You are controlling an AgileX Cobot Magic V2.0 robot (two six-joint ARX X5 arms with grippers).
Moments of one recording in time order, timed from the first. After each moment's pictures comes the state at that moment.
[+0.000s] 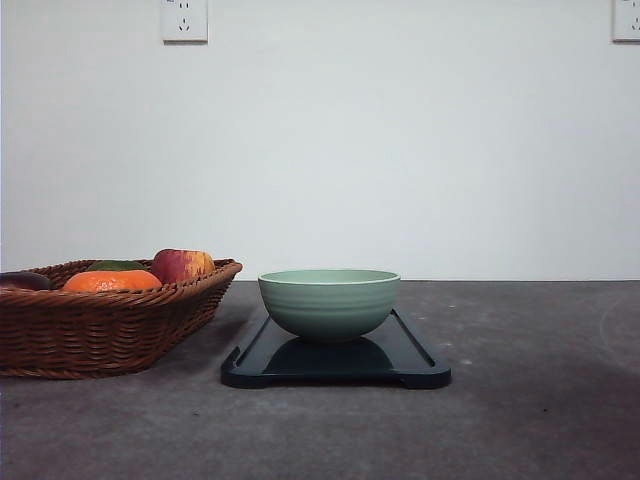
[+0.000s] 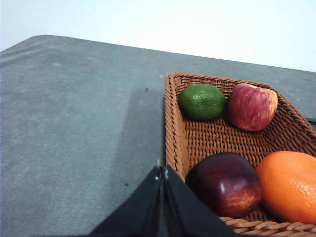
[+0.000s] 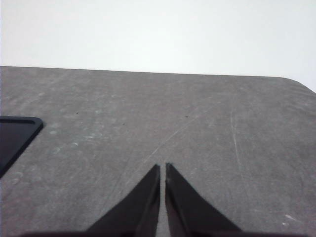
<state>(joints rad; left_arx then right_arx) 0.02 0.00 0.03 -0.18 0.02 -0.13 0.02 0.00 0.02 -0.08 0.02 0.01</state>
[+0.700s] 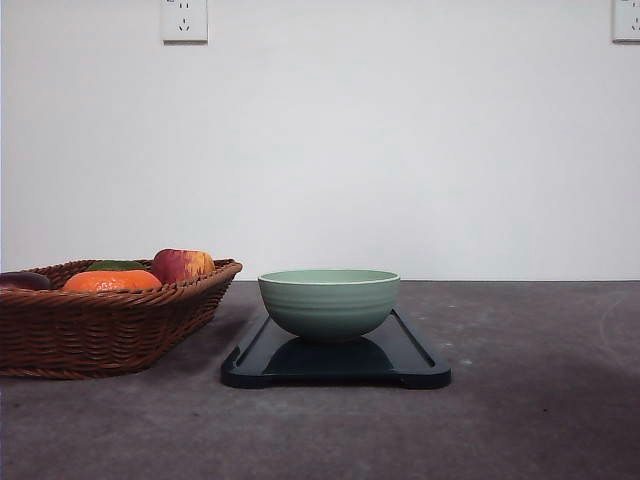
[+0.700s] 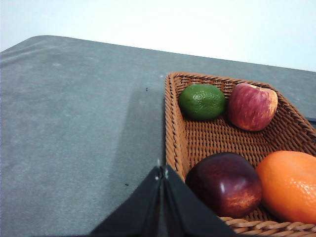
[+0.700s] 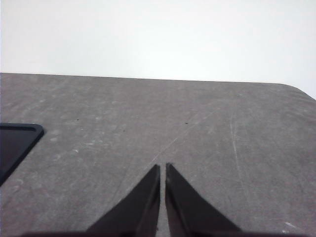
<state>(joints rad) 0.02 0.00 0.03 -0.18 0.02 -0.12 0.02 0.00 0.02 -0.06 0.02 0.01</state>
